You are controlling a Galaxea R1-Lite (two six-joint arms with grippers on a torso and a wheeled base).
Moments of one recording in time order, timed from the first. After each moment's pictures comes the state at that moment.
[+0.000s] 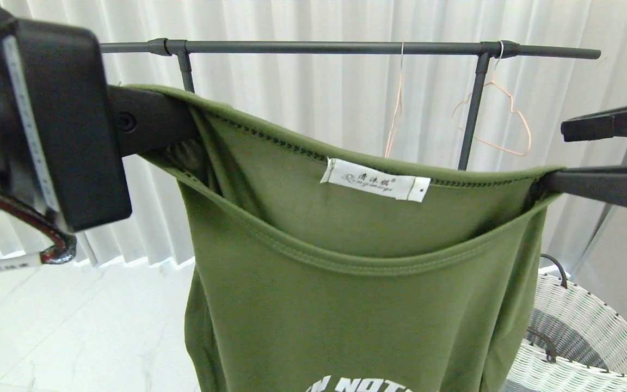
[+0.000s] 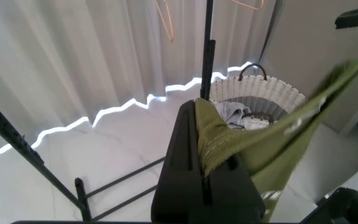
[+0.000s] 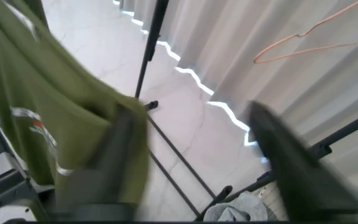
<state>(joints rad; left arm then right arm) -1.10 1.29 -1.42 0.36 0.51 -0.12 0.82 1.20 -1.36 0.41 0.05 -0.20</state>
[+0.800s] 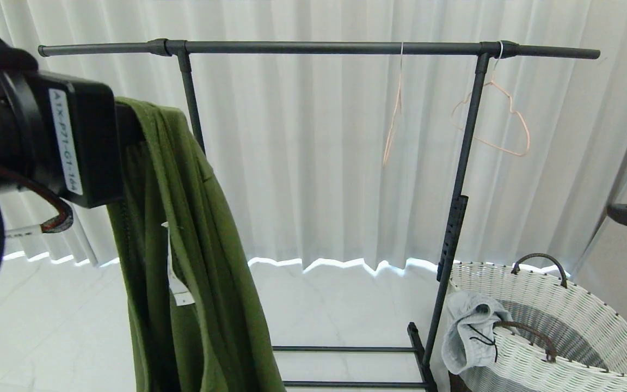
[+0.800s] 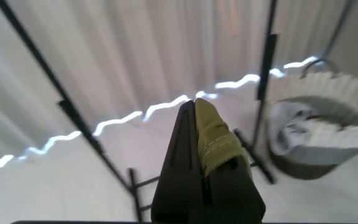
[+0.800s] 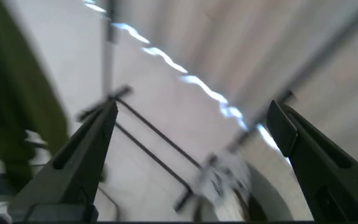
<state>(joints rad) -0.92 1.26 -1.36 0.36 0.55 0.04 0.67 1.06 -1.24 0.48 -0.06 -0.16</state>
